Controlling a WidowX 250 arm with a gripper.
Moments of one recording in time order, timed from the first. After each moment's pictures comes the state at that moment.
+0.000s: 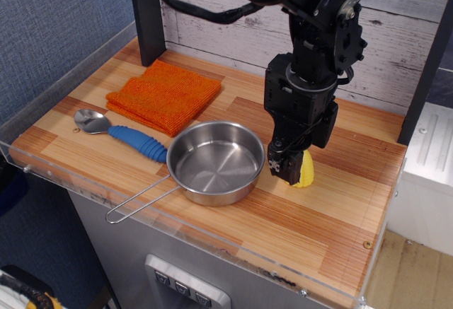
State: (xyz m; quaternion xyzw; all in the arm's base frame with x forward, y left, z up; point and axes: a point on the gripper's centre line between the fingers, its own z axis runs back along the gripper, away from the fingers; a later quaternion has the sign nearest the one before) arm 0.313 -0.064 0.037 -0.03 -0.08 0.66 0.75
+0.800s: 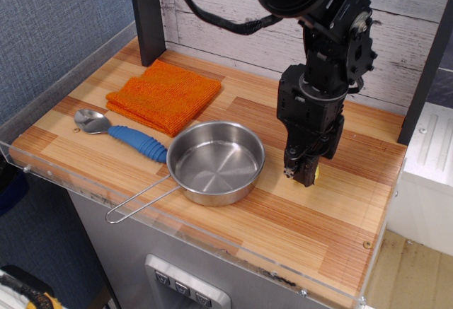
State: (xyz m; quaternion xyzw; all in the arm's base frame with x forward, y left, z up) arm 0.321 -0.072 0.020 -0.03 -0.06 0.67 0.74
